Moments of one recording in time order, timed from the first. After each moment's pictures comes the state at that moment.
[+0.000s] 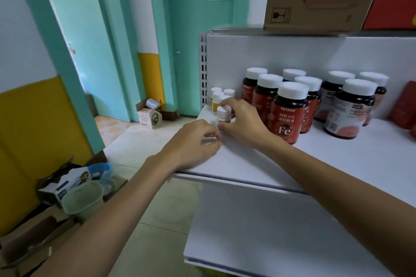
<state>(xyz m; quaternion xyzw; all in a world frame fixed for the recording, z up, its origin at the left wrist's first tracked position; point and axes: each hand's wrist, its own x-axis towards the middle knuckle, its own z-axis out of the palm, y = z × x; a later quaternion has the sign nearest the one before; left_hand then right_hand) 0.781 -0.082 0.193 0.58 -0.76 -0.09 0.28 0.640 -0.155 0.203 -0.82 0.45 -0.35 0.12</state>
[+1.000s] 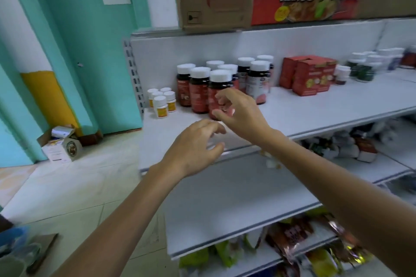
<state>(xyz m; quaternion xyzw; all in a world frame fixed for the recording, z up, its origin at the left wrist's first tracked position) 0.727 -0.043 0.195 0.35 -0.89 -0.09 0.28 0.568 -0.063 0.202 -0.73 0.52 -0.44 -0.06</state>
